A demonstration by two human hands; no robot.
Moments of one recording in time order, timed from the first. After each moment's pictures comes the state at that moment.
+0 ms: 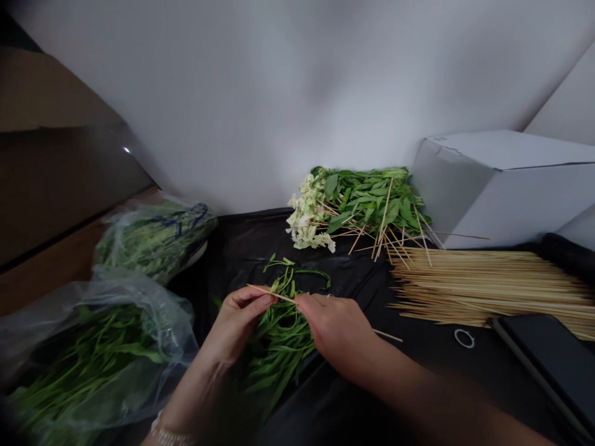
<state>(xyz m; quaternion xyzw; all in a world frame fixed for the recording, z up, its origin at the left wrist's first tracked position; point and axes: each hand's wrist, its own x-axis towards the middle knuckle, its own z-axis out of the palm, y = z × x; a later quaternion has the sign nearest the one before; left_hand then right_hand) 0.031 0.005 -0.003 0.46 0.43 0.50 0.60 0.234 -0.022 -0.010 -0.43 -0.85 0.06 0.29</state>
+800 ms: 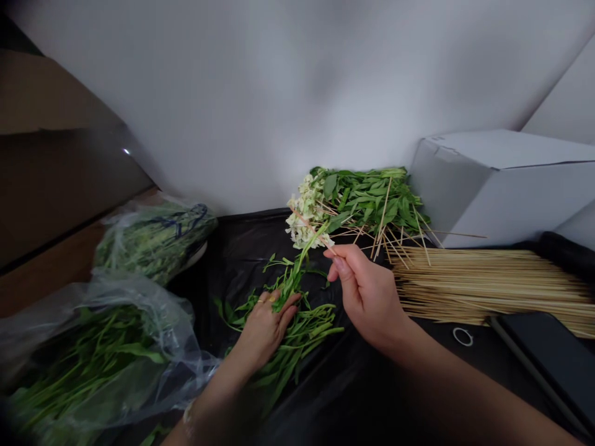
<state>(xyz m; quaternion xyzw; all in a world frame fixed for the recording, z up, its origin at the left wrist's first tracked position) 0.041 0.007 -0.049 0.83 0.49 0.24 0.13 0.265 -0.011 0.028 -0.49 -0.70 0.08 0.51</state>
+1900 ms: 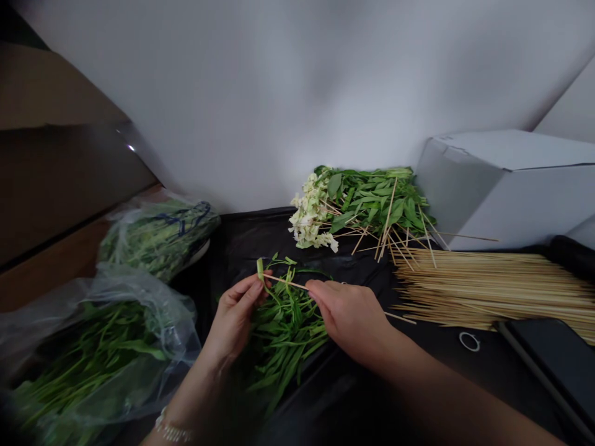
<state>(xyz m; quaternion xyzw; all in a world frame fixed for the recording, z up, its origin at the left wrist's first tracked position) 0.028 0.011 -0.010 0.43 0.46 0.55 0.54 0.249 -0.012 -0.001 -0.47 -0.83 0.05 0.29</state>
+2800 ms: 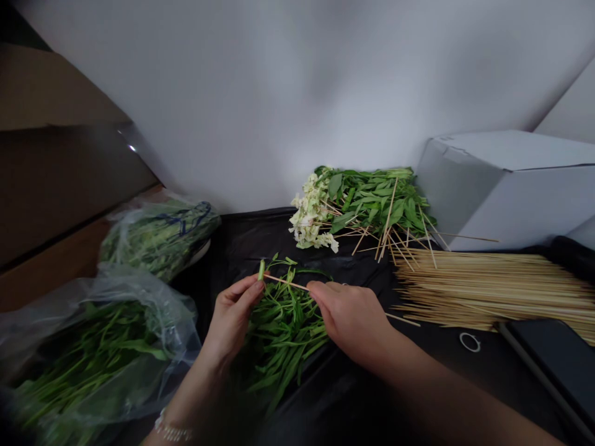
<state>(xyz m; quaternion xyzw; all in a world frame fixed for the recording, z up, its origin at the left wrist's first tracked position) 0.022 0.014 -0.016 0.45 0.49 0.56 0.49 0.249 -0.013 -0.003 -0.49 -0.83 0.04 0.27</state>
